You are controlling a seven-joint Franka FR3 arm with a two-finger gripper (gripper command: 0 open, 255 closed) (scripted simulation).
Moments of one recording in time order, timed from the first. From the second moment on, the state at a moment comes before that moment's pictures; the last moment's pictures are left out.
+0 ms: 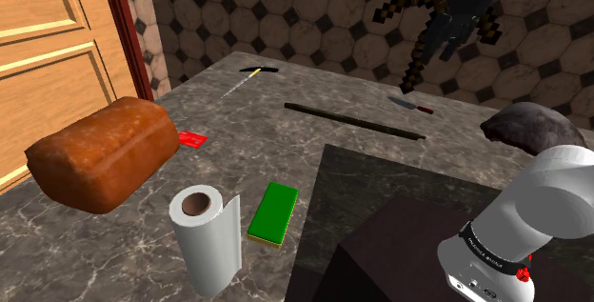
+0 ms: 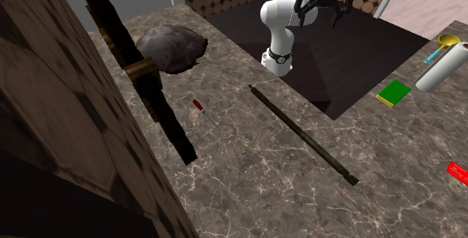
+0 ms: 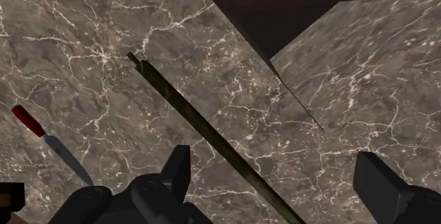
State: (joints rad) arm -0.01 -0.79 0.00 -2.31 0.01 1.60 0.08
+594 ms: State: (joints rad) arm -0.02 -0.75 -0.16 -2.40 -0.10 1.70 -0.17
